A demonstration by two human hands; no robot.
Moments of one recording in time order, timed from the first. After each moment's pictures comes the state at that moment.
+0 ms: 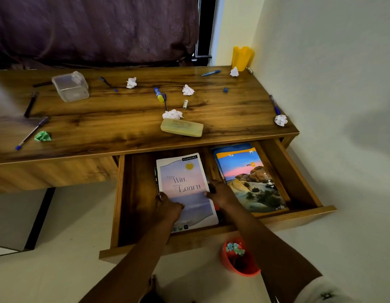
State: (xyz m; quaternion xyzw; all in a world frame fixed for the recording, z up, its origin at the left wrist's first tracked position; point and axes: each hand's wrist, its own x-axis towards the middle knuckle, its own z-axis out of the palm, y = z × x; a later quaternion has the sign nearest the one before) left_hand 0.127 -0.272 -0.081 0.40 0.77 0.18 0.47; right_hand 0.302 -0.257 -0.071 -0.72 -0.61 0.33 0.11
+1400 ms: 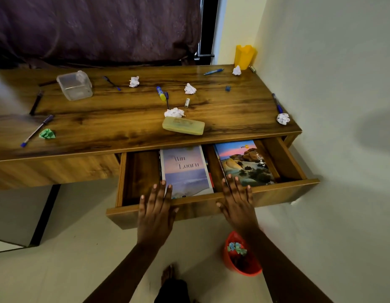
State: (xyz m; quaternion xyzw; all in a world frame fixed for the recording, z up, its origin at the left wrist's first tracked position) left_hand 0.077 -0.336 -0.070 0.78 0.61 0.13 0.00; right_hand 0.337 -0.330 -0.073 -0.66 -0.75 -0.02 0.08
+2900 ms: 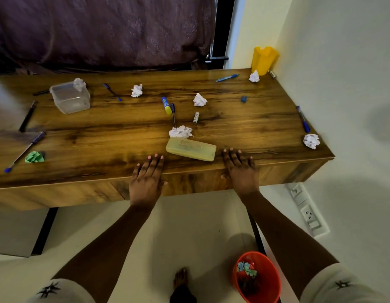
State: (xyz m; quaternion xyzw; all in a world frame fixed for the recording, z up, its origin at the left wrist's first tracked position) left_hand 0.049 -0.134 -0.057 0.77 0.62 0.14 -0.07; right_hand 0.334 -0.123 -0.023 -0.67 -0.74 -0.02 -0.04
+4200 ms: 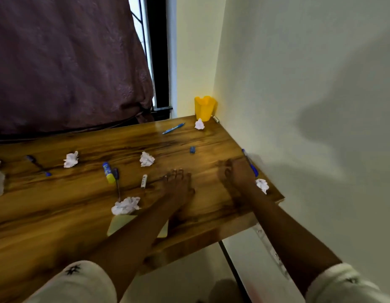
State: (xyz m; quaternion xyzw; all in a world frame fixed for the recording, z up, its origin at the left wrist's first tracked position) left_hand 0.279 0.047 0.016 0.84 0.52 -0.04 0.12; right_hand 0.475 -0.004 0.064 -0.79 -0.59 0.07 0.15
